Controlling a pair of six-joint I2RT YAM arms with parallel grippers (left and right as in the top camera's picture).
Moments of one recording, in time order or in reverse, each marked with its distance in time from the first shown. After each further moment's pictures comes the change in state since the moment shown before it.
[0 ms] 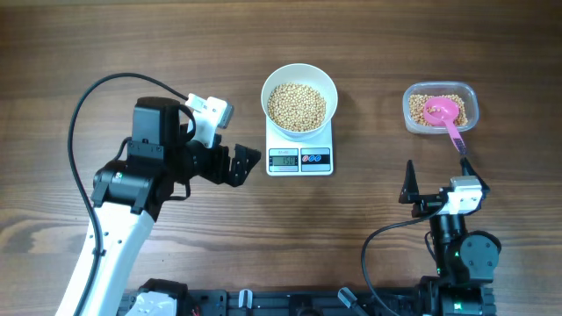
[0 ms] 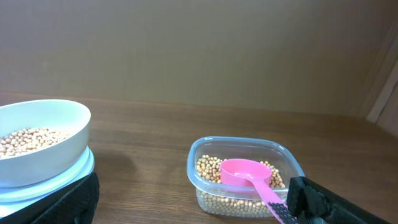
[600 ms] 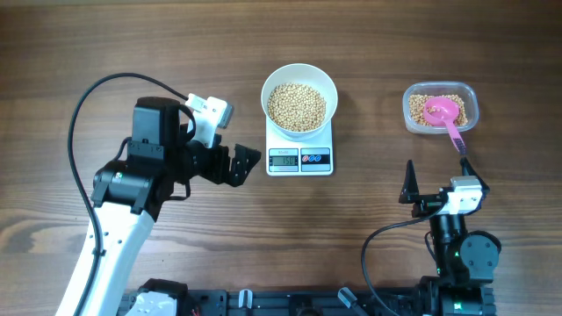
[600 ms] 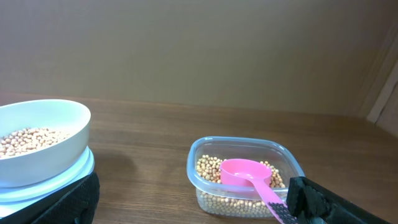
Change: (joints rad) left arm 0.000 0.000 0.000 0.000 0.000 0.000; right arm 0.000 0.000 0.000 0.000 0.000 0.000
